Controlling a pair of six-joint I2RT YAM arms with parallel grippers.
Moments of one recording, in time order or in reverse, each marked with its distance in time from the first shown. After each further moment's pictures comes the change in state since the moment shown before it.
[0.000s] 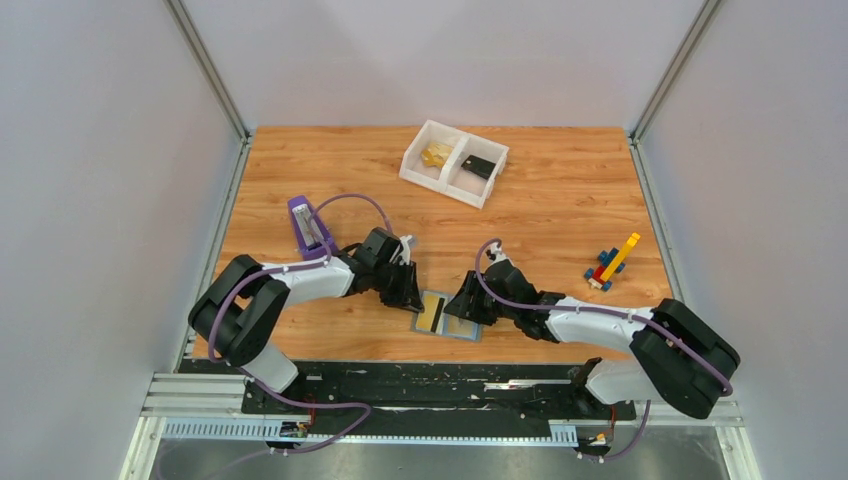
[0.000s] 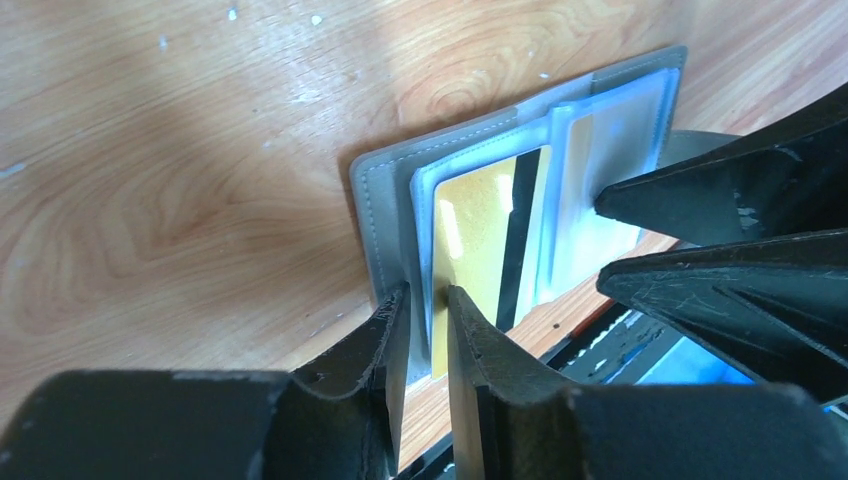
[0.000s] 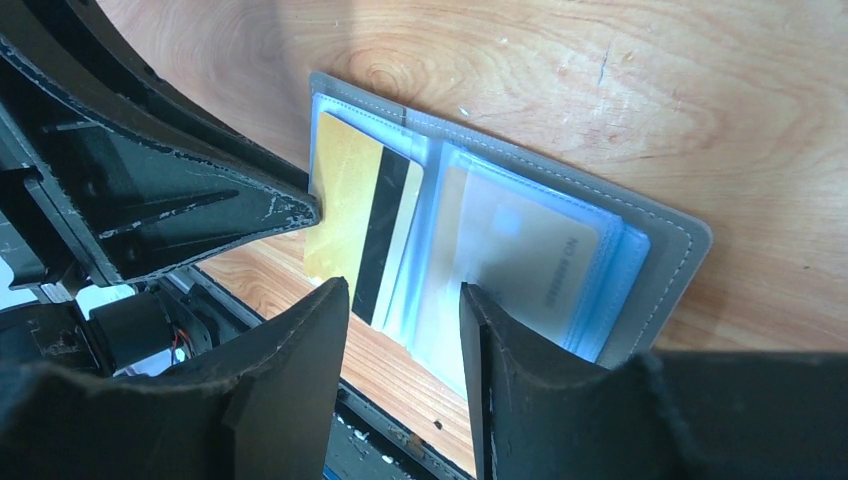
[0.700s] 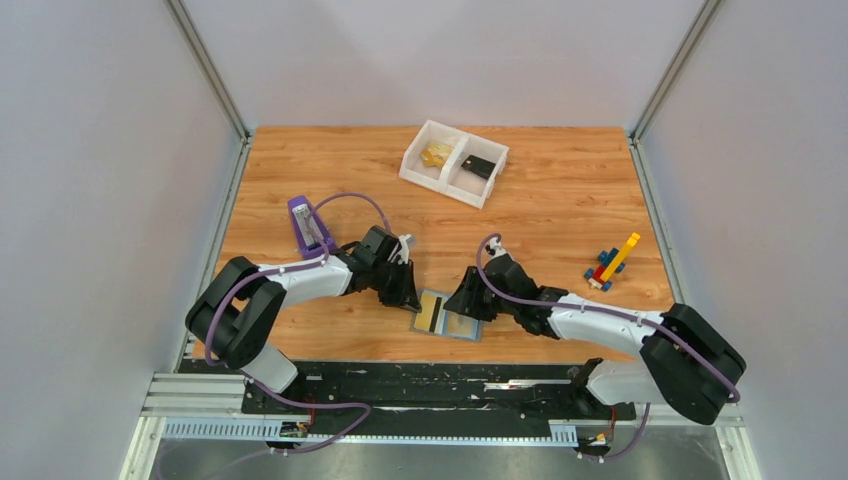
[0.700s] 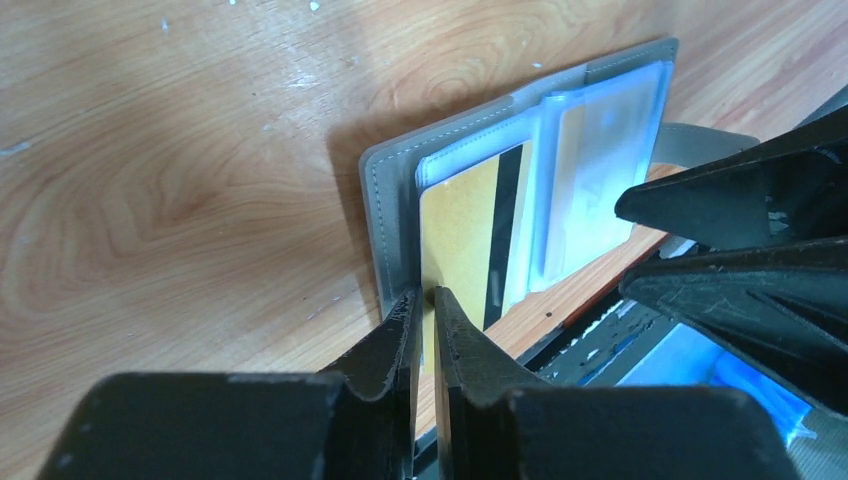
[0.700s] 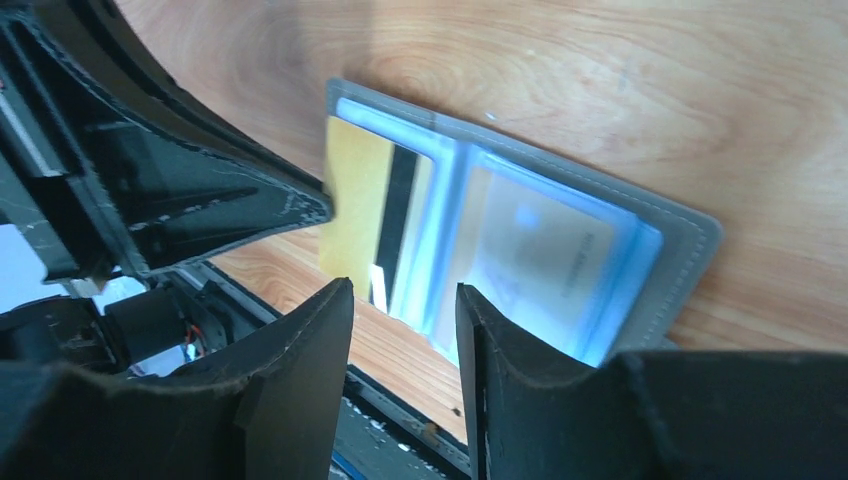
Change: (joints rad) left arm 0.006 -0.026 0.011 -0.058 0.000 0.002; right arm 0.000 -0.044 0.042 -0.101 0.008 -0.014
